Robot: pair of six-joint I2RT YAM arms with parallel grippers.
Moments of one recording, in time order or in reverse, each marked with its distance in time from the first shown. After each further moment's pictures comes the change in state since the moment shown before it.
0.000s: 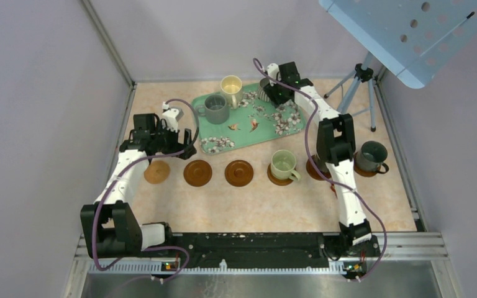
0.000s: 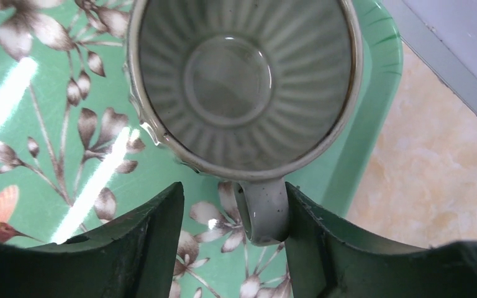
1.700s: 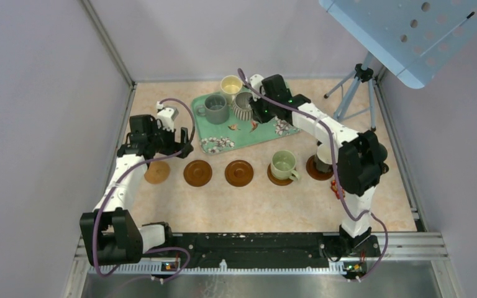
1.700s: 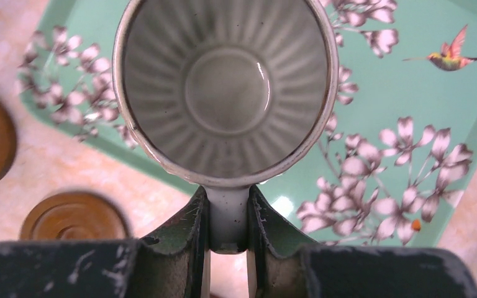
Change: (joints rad) left arm 0.021 -0.051 -0.033 0.056 -0.035 -0.034; right arm 0.237 -0.543 -0.572 0.110 -0.036 0.219
